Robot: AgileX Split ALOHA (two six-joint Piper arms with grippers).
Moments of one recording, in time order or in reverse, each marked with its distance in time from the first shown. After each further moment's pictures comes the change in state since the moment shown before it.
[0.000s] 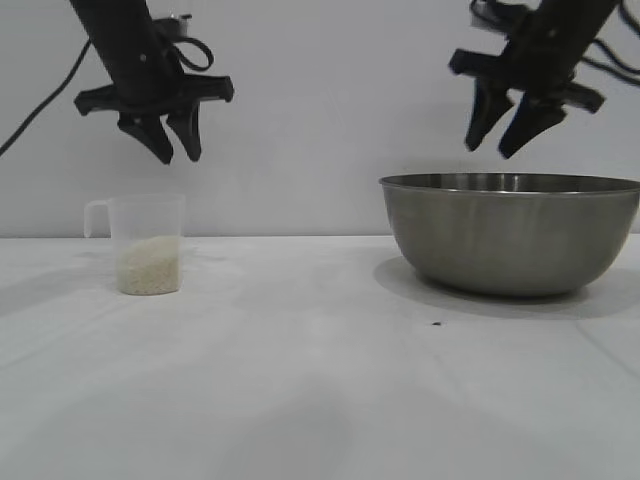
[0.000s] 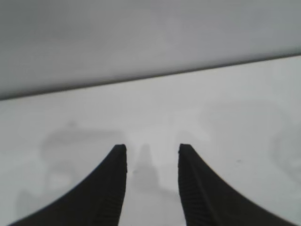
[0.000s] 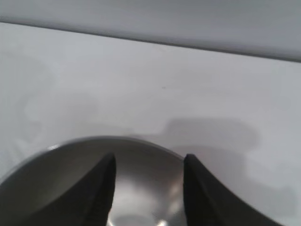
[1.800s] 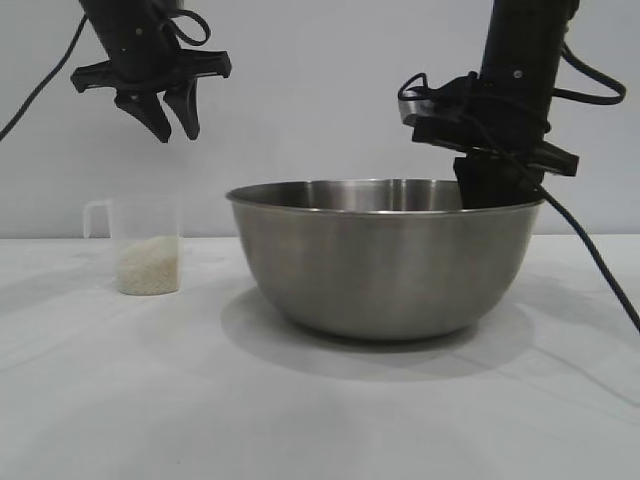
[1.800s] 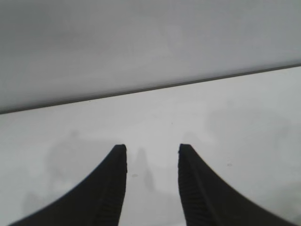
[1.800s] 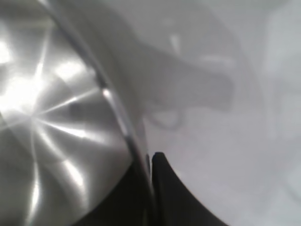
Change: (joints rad) left arm 0.000 -0.015 -0.002 0.000 0.019 0.002; right arm 0.239 0.098 0.057 -0.205 0.392 0.060
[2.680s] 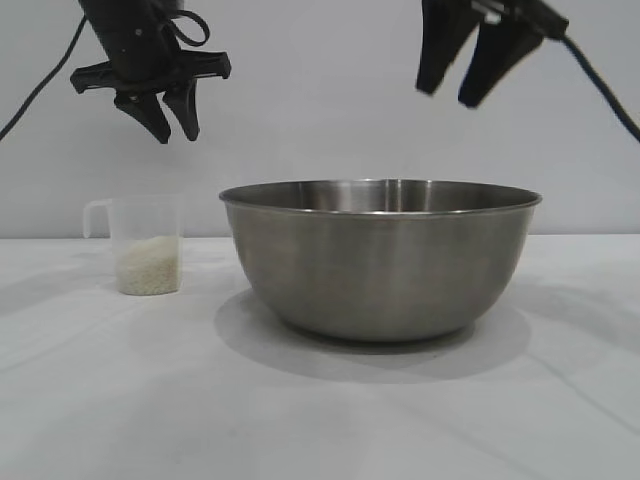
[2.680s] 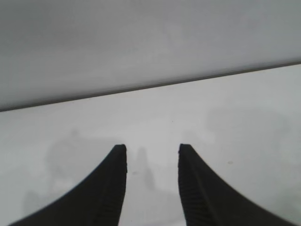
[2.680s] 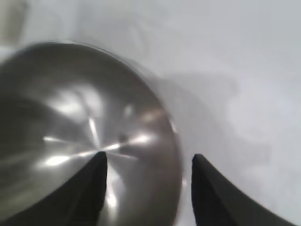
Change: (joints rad) left arm 0.000 0.000 0.000 0.000 0.003 0.000; right arm 0.003 -0.416 0.243 0.211 -0.229 -0.199
